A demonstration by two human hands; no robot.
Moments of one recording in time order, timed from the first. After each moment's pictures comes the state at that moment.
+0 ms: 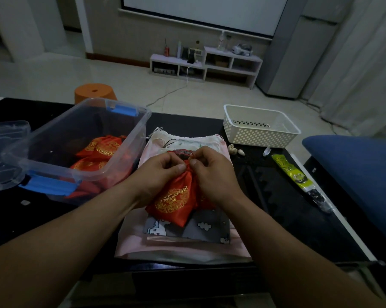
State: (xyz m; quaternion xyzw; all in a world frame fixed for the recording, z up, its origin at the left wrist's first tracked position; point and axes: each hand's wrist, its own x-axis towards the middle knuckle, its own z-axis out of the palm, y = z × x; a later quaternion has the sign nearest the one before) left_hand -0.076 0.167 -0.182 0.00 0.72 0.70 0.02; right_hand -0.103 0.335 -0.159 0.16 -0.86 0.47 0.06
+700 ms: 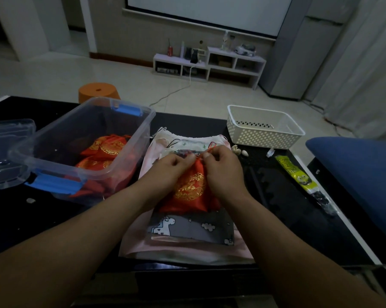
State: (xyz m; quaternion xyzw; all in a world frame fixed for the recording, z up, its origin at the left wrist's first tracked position) left_hand -0.075 0.179 -0.175 -0.05 0.73 0.68 0.04; right_hand -0.106 0.332 -0.154 0.06 -0.85 0.52 0.07
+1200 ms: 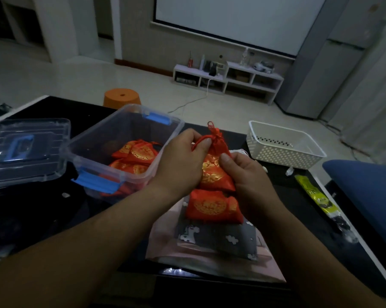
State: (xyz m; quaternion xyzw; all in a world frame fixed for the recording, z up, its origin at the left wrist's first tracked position) left_hand -0.047 0.163 -0.111 -0.03 0.79 0.55 -0.26; right_hand -0.078 0.321 -0.117 0.10 -0.72 0.67 -0.10
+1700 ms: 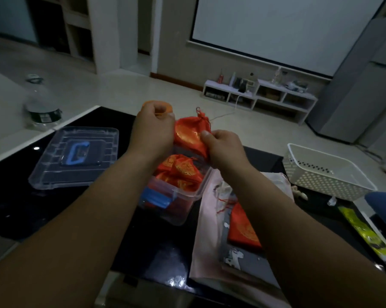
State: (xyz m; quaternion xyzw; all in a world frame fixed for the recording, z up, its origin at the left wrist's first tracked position) left_hand -0.040 0.010 -0.071 -0.21 0.70 0.58 -0.35; right_hand -0.125 0.151 -0.083 0.19 -0.84 0.51 -0.03
